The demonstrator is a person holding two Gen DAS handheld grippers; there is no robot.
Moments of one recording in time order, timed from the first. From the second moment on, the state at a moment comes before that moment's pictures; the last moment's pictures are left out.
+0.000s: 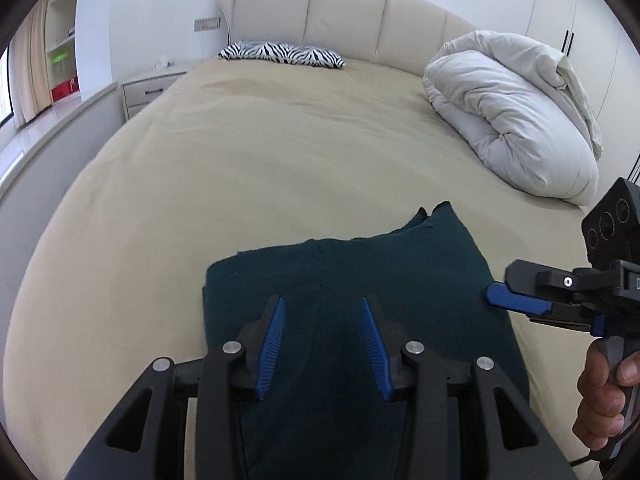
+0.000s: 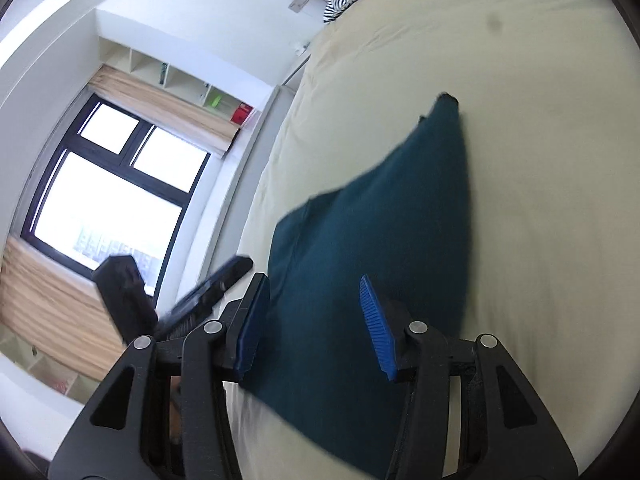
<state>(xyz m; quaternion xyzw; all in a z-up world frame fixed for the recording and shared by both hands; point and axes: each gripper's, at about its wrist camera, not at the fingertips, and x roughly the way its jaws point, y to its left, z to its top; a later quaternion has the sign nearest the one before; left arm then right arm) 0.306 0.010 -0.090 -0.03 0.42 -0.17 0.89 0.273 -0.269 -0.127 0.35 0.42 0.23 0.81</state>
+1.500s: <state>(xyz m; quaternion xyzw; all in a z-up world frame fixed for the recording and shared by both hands) 0.299 0.115 -0.167 -0.30 0.53 -0.26 0.75 0.279 -0.250 -0.193 0.40 0.49 0.21 0.75</state>
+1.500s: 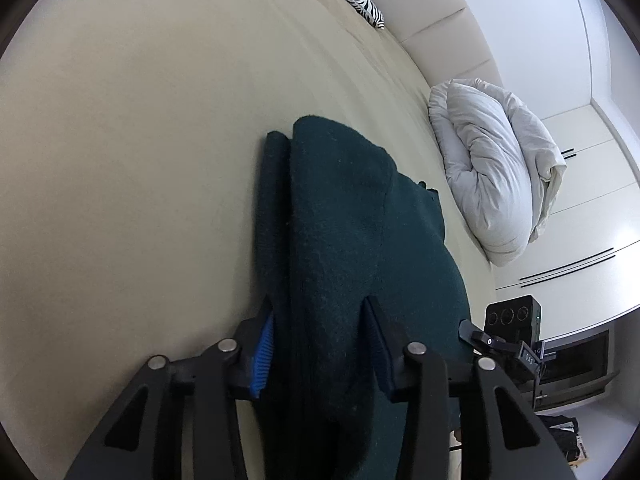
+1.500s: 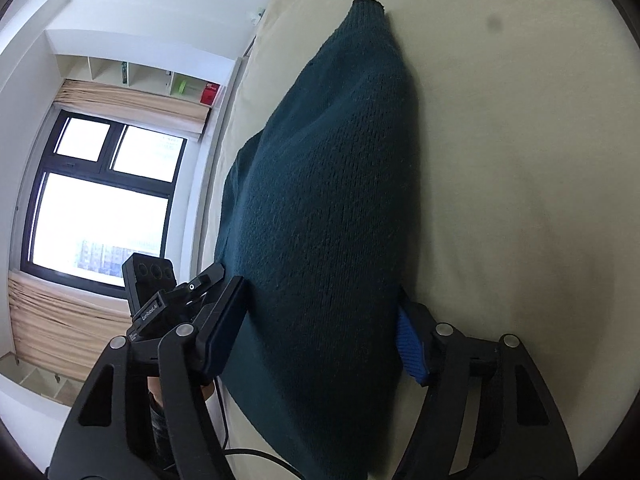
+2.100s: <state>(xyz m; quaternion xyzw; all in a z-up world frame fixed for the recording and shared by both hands) 0.158 0.084 -0.102 -0.24 0.51 -0.30 0.77 0.171 -0.243 -0.132 0.38 0.46 0.23 0.77</state>
